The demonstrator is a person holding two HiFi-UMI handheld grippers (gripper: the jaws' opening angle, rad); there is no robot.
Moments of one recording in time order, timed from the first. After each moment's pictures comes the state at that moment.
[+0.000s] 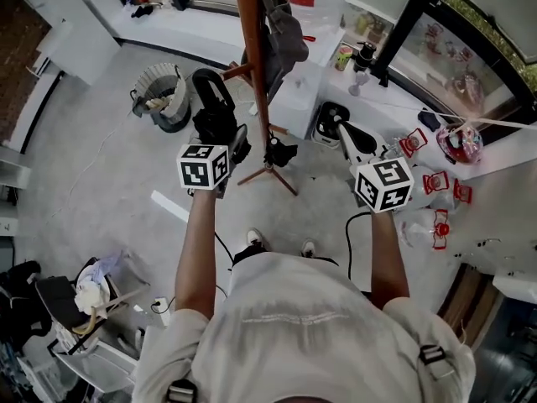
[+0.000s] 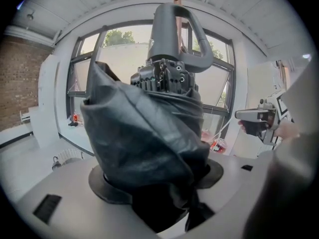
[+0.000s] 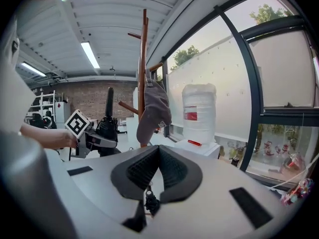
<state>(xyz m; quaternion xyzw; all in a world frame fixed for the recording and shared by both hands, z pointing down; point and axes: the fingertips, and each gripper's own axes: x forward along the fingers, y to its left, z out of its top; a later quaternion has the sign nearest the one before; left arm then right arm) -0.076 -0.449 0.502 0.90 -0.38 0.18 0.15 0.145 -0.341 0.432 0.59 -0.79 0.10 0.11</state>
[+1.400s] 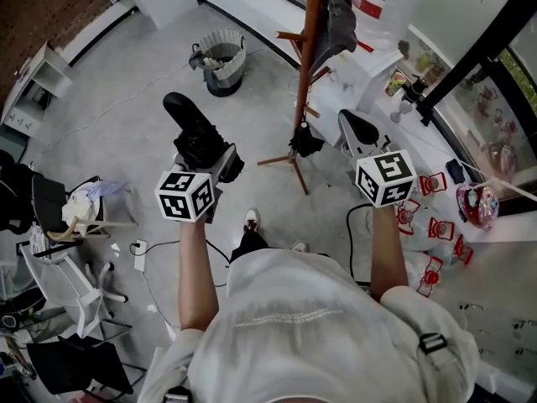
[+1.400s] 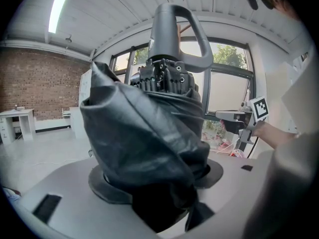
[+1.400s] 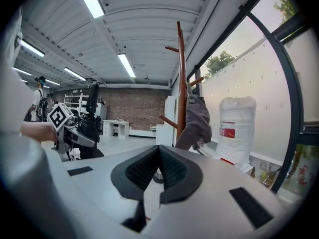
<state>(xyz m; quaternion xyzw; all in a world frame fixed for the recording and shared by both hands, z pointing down) -0.179 -0.258 0.453 0.82 -0.54 0.13 0.16 0.074 -0.311 0.392 0.43 -0.90 0.02 0.10</state>
